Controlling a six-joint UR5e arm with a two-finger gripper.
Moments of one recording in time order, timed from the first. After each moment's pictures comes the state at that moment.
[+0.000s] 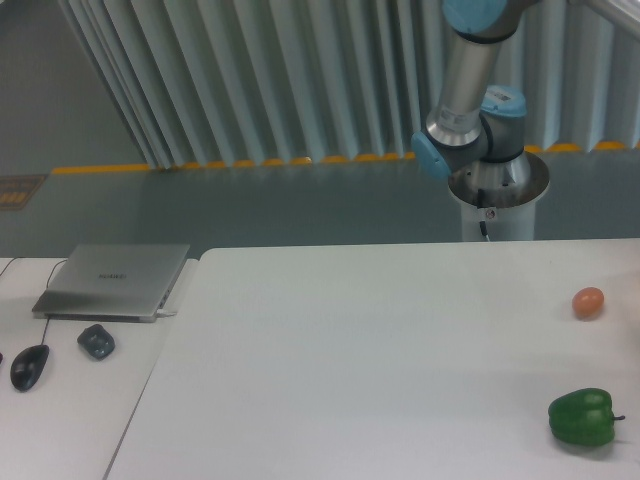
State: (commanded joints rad) arm 2.69 -1.88 -1.52 -1.09 1.63 1.74
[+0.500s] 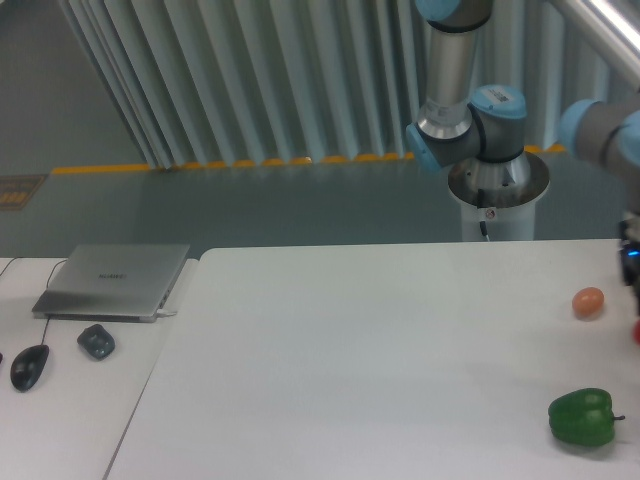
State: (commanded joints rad) arm 2.46 -1.87 -1.57 -1.08 1.64 1.40
